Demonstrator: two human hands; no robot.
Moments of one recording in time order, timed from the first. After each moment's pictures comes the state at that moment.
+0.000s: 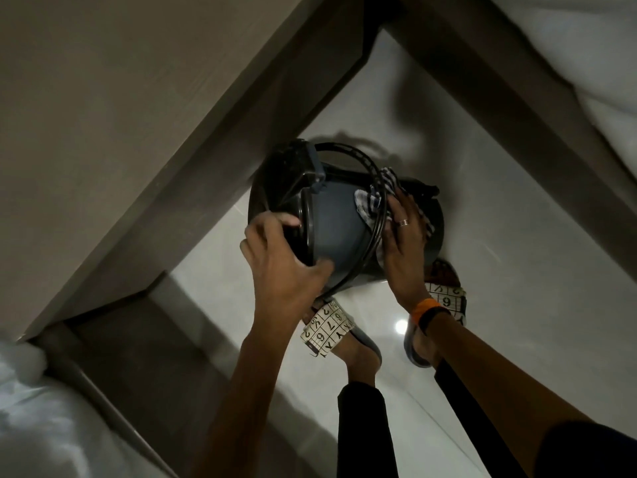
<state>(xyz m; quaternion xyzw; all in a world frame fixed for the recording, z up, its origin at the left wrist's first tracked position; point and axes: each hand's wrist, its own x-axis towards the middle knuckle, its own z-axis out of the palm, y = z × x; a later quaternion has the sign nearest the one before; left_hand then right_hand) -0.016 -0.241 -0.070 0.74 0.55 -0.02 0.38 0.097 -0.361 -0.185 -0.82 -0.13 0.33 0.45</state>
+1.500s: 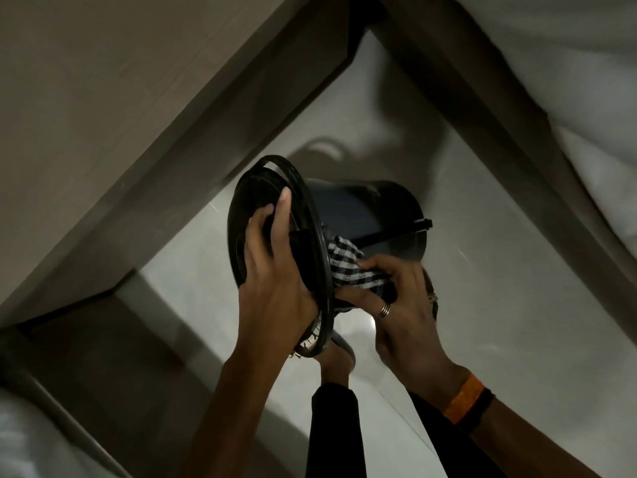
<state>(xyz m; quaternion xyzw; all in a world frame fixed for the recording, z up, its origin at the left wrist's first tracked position) 0.009 -0.255 -0.047 0.83 0.46 -0.05 0.31 0.092 -0.413 -0.079 -0.79 -0.46 0.20 0.34</state>
